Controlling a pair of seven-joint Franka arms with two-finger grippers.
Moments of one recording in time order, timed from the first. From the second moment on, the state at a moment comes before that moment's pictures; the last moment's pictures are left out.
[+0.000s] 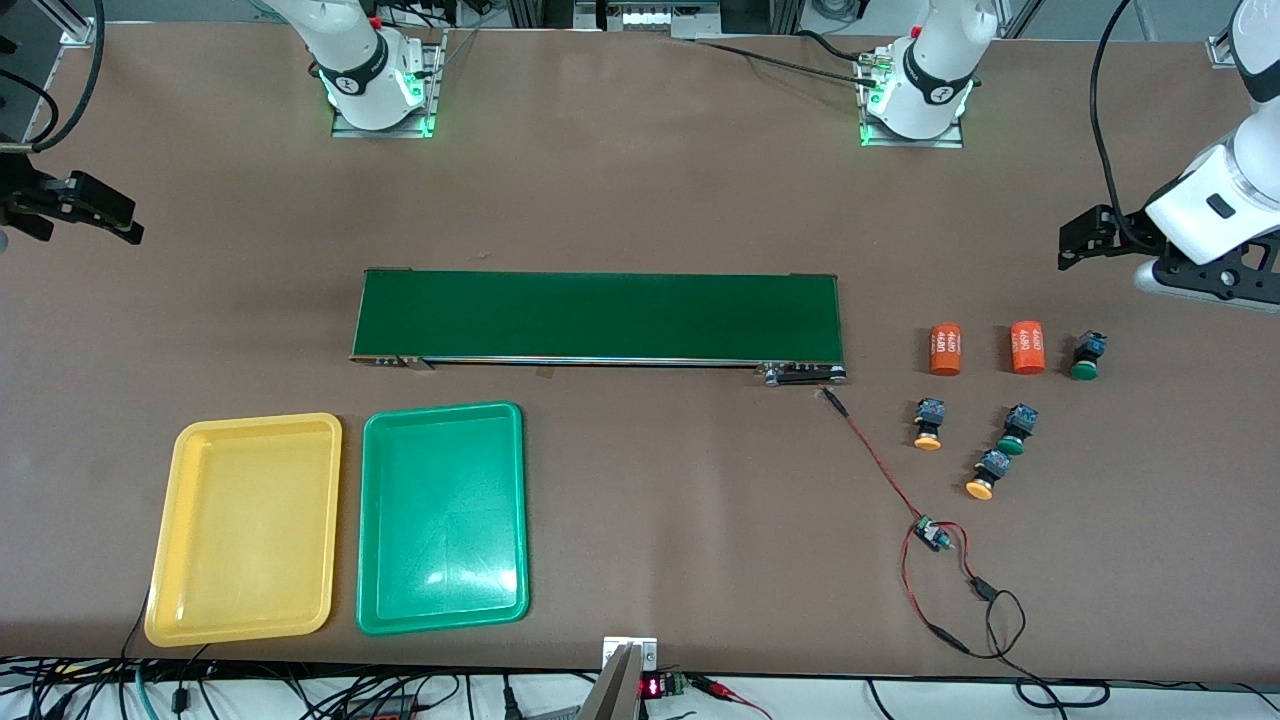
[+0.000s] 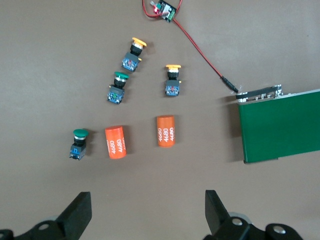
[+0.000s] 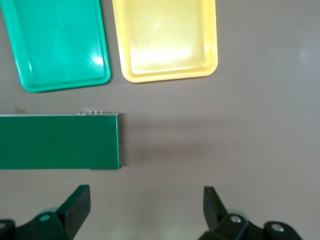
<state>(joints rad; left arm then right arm) -0.03 0.01 0.03 -1.72 0.01 1.64 0.16 0.04 -0.02 -0.10 -1.63 -0.04 1.56 -0.04</state>
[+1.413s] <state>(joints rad) -0.03 0.34 0.04 -1.67 0.04 1.94 0.44 0.04 0.00 -0.10 -1.63 -0.07 1.57 -0.04</state>
